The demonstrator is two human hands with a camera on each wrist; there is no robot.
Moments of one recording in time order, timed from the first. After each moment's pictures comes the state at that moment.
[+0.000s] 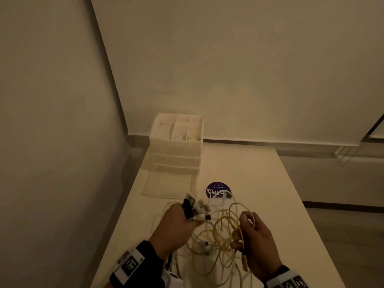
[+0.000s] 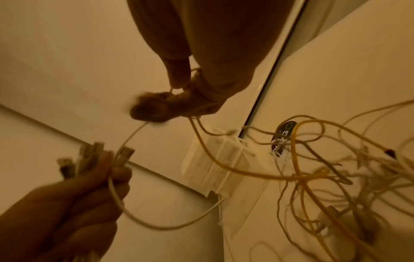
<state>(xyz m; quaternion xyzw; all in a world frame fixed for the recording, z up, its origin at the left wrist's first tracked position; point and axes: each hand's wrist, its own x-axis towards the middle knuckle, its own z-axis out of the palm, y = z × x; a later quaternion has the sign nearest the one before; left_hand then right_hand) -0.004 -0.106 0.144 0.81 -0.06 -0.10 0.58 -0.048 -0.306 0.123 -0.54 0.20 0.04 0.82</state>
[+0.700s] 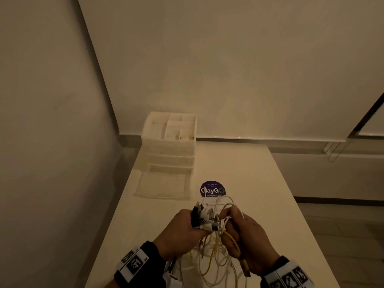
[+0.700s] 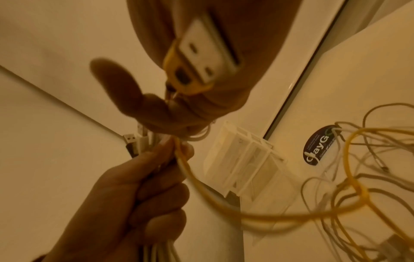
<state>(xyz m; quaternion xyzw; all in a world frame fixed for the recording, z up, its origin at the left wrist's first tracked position) -0.003 -0.126 0.139 0.79 -0.18 -0.17 0.55 -0.047 -0.298 0.153 -0.54 0.15 0.12 0.82</state>
